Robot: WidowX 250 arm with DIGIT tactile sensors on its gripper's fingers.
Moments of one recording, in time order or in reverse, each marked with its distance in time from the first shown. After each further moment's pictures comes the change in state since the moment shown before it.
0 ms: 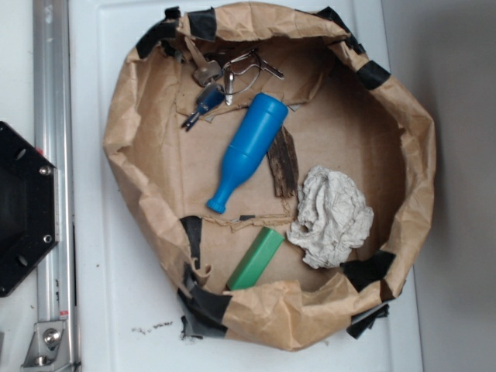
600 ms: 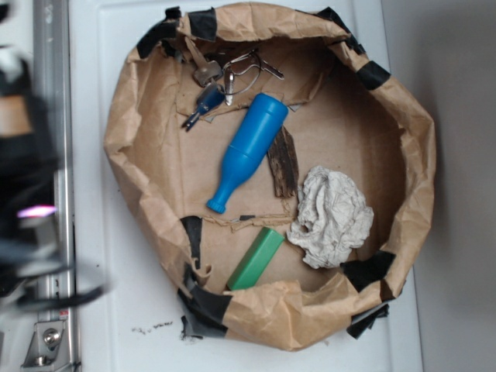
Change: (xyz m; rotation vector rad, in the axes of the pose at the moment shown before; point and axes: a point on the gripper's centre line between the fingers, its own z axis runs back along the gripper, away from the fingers) arm 0.041 0.031 -0.050 0.130 0.132 0.076
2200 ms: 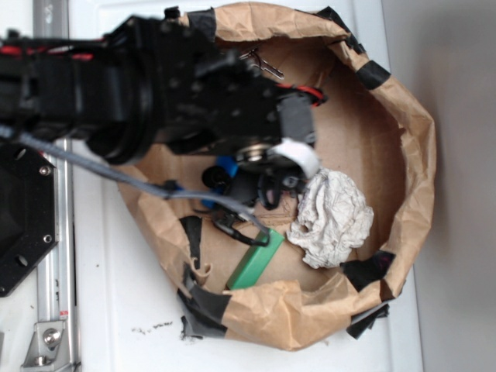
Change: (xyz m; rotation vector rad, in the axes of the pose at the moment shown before) arm 0.108 -0.017 -0.168 -0.021 -0.222 -0.724
